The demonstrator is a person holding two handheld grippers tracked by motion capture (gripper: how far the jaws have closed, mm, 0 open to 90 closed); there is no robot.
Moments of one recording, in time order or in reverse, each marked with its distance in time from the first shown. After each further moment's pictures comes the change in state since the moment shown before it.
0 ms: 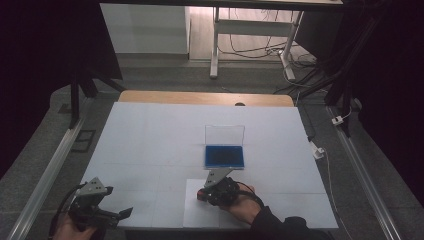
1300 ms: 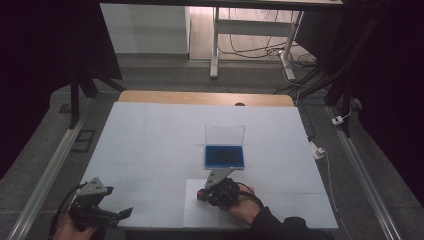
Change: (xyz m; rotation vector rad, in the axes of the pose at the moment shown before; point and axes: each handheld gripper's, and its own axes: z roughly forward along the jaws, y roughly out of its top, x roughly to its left) left arm 0.000 0.000 0.000 0.001 -0.002 -0.004; right arm 0.001 -0.002 0.001 -0.010 -0.002 0.028
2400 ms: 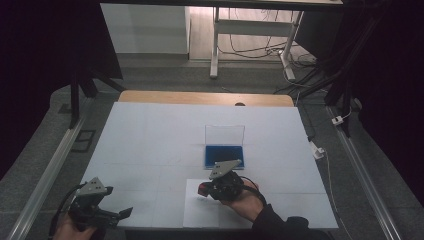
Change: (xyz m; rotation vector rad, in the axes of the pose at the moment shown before) left arm 0.000 0.000 0.000 -0.003 0.000 0.000; right arm -0.009 0.011 -0.019 -0.057 -0.001 0.064
